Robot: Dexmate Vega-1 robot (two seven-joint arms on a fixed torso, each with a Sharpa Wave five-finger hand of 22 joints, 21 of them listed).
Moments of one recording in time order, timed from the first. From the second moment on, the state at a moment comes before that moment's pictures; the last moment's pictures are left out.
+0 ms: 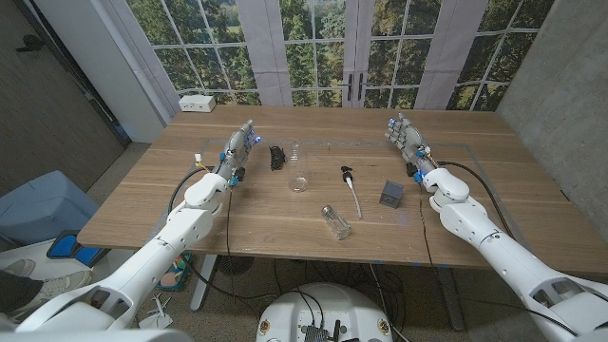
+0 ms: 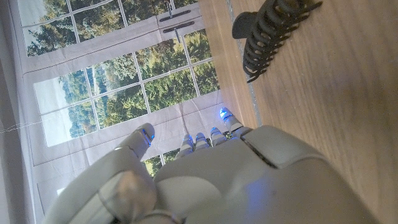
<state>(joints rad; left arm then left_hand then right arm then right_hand) 0.87 0.52 0.36 -1.37 -0.63 -0.26 0.03 0.21 0.15 0.58 0.15 0.20 -0.09 -0.02 0.18 0.17 -0.15 -0.07 0.19 0.17 -0.15 -0.04 0.19 0.18 -0.12 -0.04 0.52 0.17 -0.79 -0.49 -0.37 -1.22 0.67 0.31 0.10 0.44 0.20 0.23 0.17 0.25 0.14 0.05 0.30 0.17 0.14 0.01 0.26 0.19 0.03 -0.03 0.27 0.42 0.20 -0.04 0.29 0.17</state>
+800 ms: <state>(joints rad) 0.92 0.56 0.36 -1.47 -0.56 -0.24 0.12 0.21 0.15 0.59 0.11 0.20 -0.05 -0.04 0.18 0.17 -0.11 -0.08 0.20 0.17 -0.12 -0.03 0.19 0.17 -0.08 -0.03 0.52 0.17 -0.76 -0.47 -0.39 -1.16 0.64 0.34 0.12 0.46 0.19 0.27 0.13 0.24 0.16 0.06 0.28 0.17 0.15 0.03 0.26 0.19 0.04 -0.02 0.26 0.39 0.21 -0.04 0.28 0.17</state>
